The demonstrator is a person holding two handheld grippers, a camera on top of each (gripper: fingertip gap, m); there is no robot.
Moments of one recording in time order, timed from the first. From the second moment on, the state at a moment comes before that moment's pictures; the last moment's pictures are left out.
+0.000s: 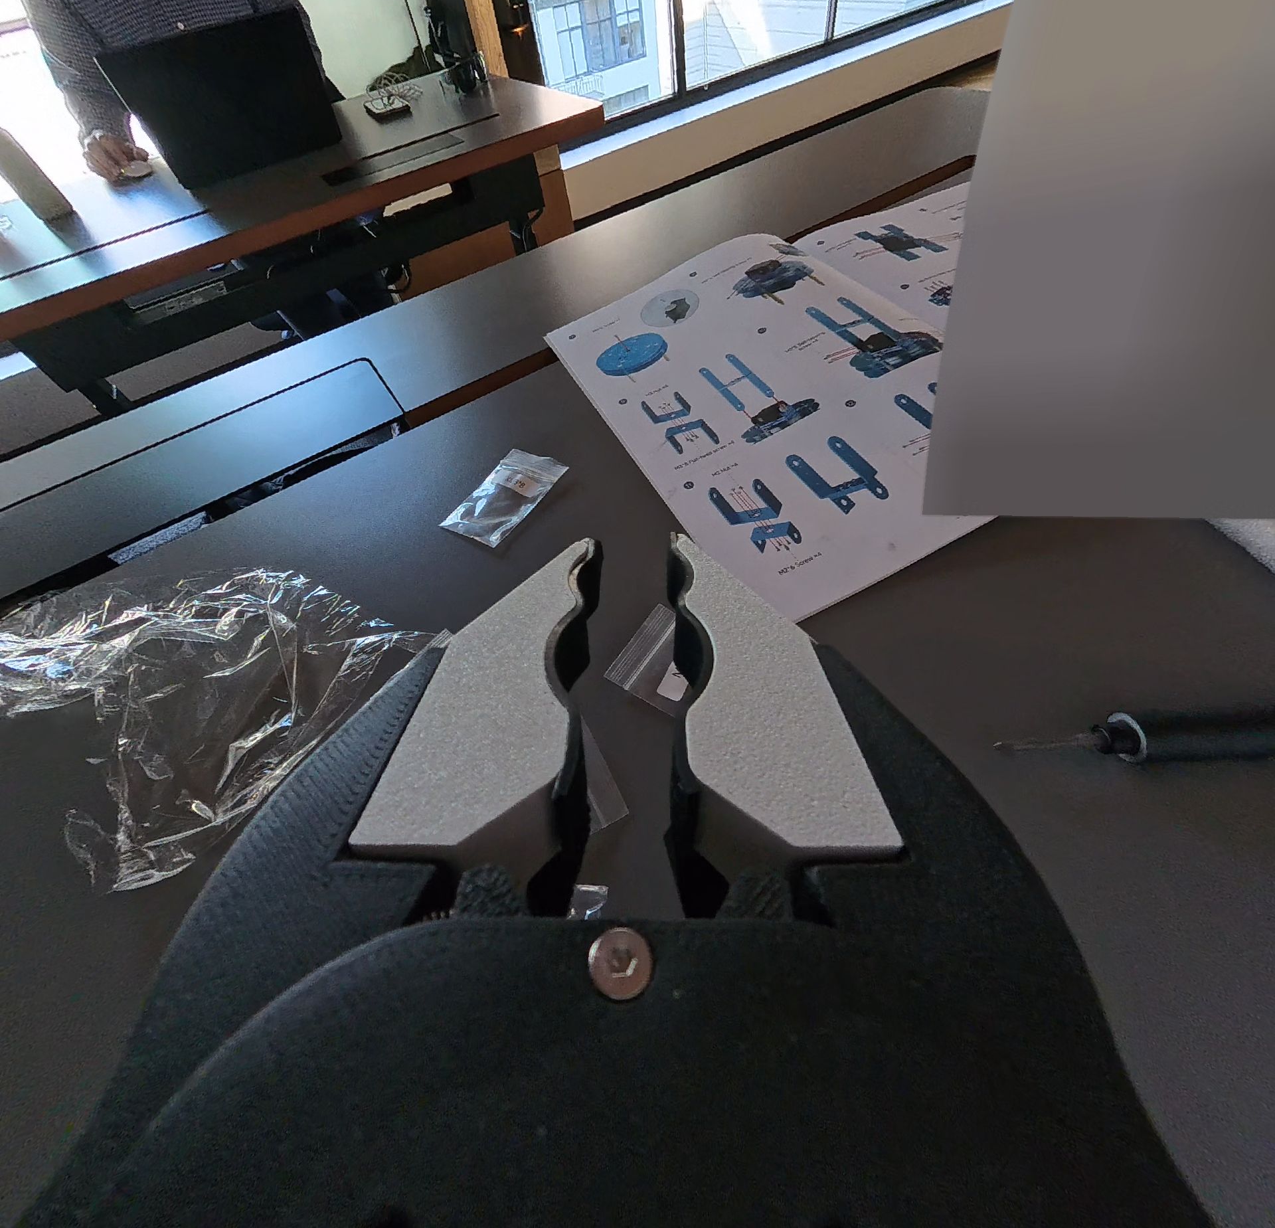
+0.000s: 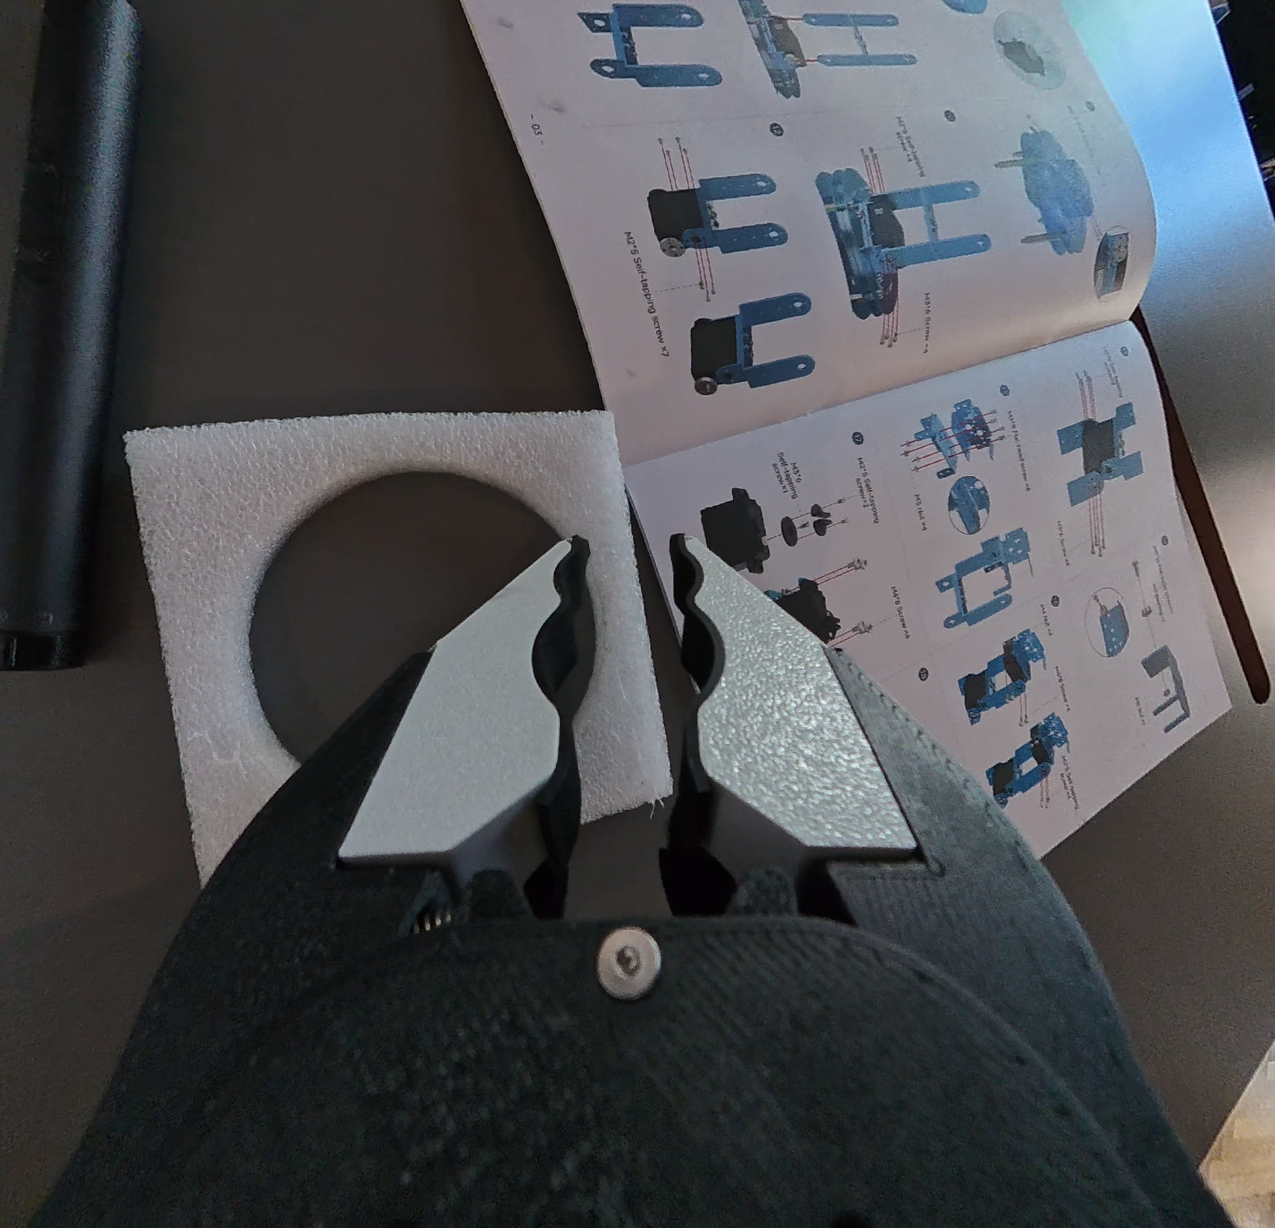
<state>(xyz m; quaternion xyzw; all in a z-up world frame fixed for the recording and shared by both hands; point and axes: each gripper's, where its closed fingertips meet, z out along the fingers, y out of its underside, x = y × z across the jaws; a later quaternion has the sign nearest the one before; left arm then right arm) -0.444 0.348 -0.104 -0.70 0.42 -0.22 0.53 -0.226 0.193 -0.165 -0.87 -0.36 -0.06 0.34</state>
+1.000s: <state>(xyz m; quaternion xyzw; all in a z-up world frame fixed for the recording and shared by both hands) -0.490 0.381 -0.069 -0.72 0.26 -0.27 0.59 -0.212 0.203 -0.157 -0.86 -0.33 -0.12 0.36</state>
